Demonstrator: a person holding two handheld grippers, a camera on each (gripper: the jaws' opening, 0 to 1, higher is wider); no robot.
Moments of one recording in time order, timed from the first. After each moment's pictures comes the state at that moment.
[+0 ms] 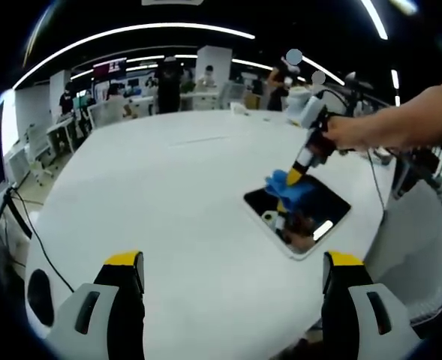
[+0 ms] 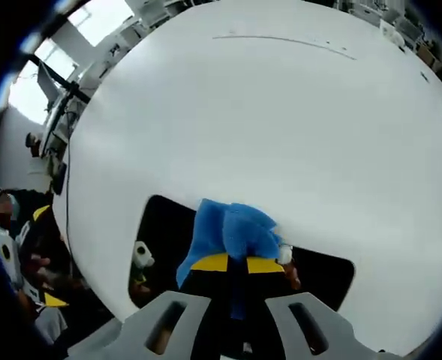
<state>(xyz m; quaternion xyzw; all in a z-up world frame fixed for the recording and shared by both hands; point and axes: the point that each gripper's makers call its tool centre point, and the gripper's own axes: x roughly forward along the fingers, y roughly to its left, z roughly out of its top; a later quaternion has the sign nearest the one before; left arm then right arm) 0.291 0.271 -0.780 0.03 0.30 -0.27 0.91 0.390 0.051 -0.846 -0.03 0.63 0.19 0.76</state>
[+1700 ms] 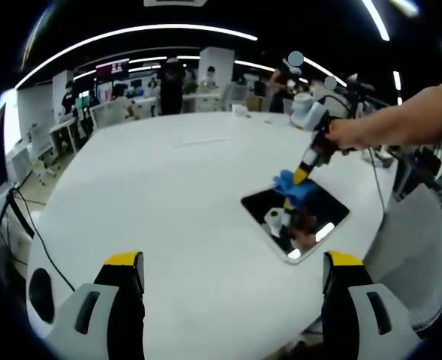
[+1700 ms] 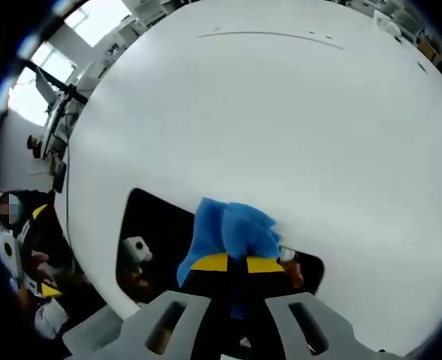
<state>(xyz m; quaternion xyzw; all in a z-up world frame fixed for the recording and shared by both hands) 0.287 0.264 -0.773 0.03 0.30 -0.27 0.92 0.400 0.010 -0.856 -0.03 0.64 0.20 0.75</state>
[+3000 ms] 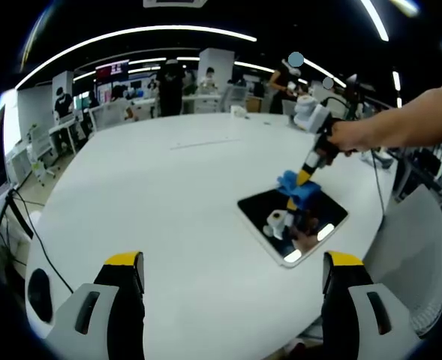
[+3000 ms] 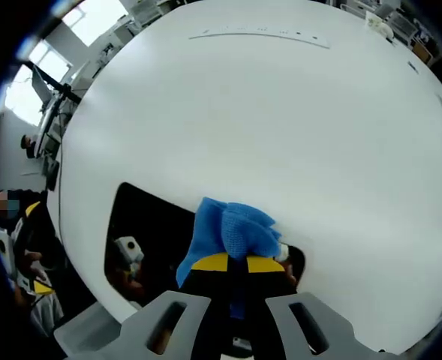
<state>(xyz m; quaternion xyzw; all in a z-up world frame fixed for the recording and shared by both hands) 0.287 0.258 -0.770 0.03 0.29 -0.27 0.92 0.393 -0.007 -0.854 -0.04 0.63 0.17 0.75</state>
